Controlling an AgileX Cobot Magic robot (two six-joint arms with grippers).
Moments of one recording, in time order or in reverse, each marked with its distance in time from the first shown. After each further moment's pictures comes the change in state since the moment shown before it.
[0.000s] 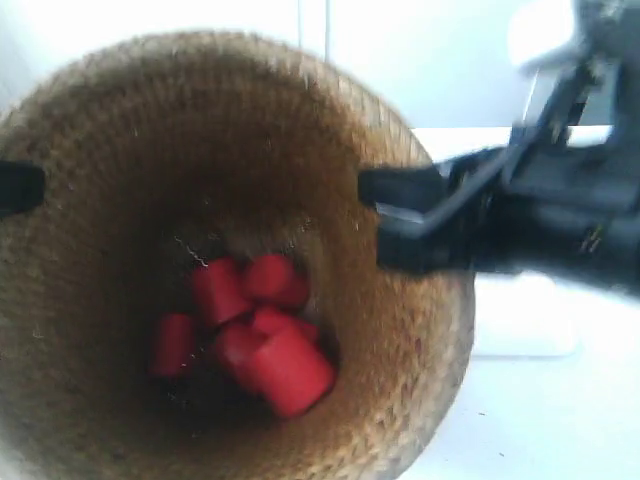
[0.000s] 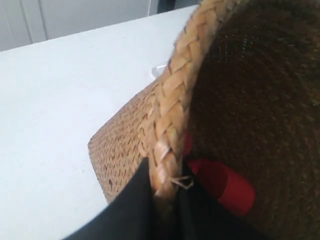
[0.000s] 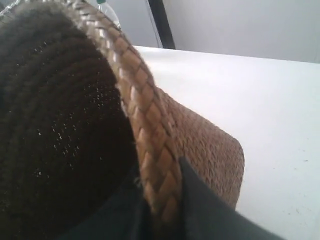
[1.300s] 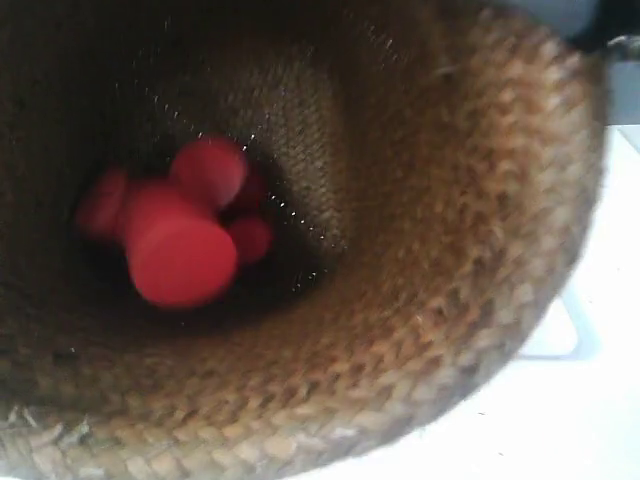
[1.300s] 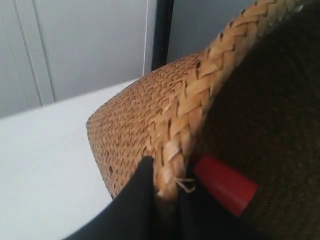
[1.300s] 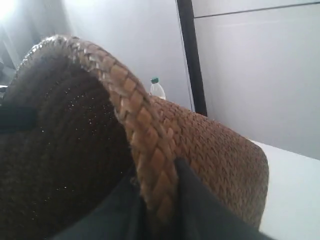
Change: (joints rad) left arm -0.005 -0.061 -0.283 0.145 0.189 -0.198; right arm 0.002 -0.109 -0.250 -0.137 0.170 0.109
